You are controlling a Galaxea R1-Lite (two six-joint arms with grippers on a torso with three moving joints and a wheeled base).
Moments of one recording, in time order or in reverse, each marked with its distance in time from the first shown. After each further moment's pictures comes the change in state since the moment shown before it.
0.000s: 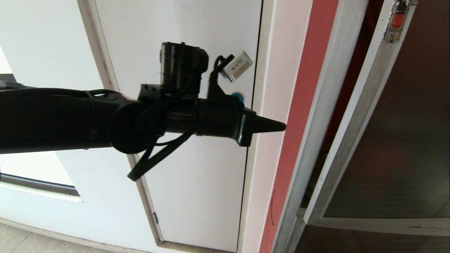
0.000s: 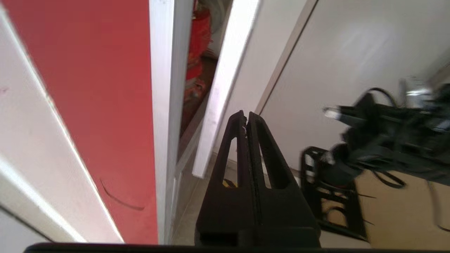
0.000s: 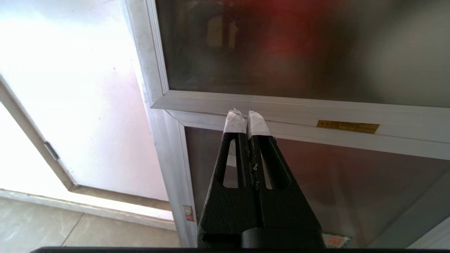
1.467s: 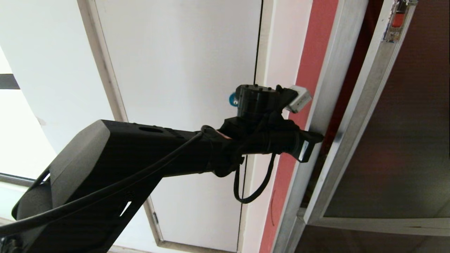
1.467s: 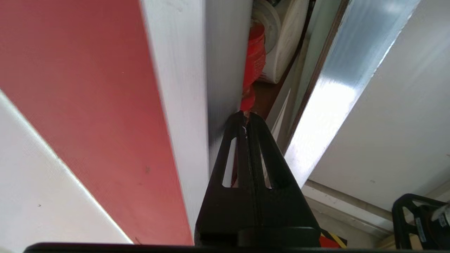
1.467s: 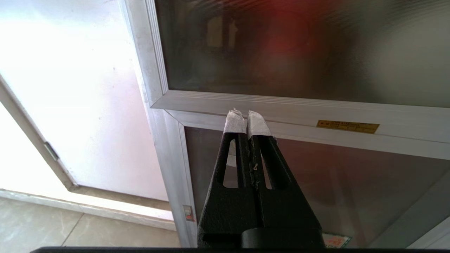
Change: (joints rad) left arm -0.162 0.379 -0.342 -0.135 0.296 0.080; right arm 0.000 0.000 0.000 0.000 0.000 0.000
